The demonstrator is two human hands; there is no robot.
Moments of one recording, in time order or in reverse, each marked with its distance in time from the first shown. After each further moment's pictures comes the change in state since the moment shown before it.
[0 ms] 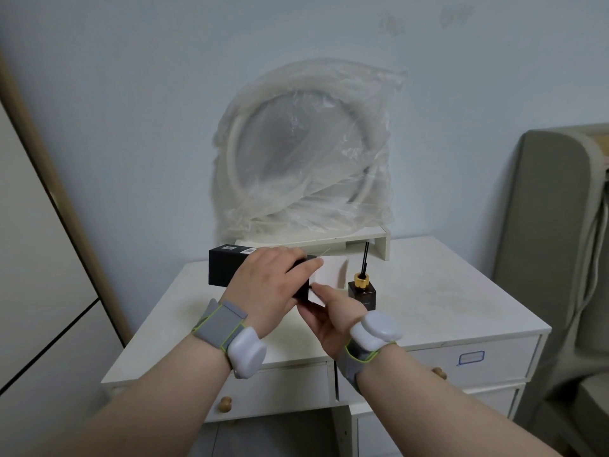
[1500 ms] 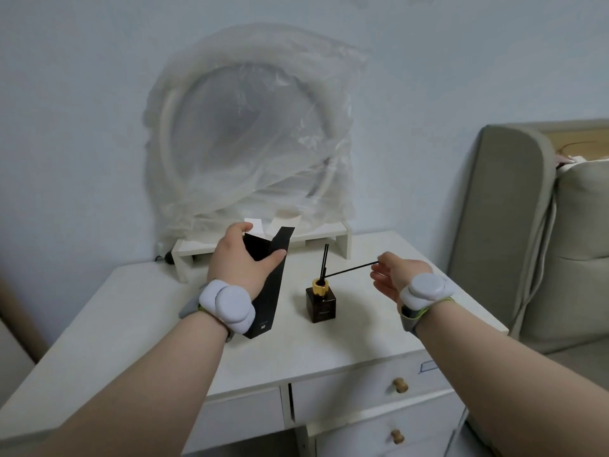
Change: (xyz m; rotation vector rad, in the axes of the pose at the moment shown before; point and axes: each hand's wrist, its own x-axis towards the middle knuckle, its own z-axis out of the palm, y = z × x) left_hand 0.073 0.006 0.077 -0.763 -0.015 -1.005; right_hand 0.083 -0.143 -0.110 -0.409 0.523 -0.245
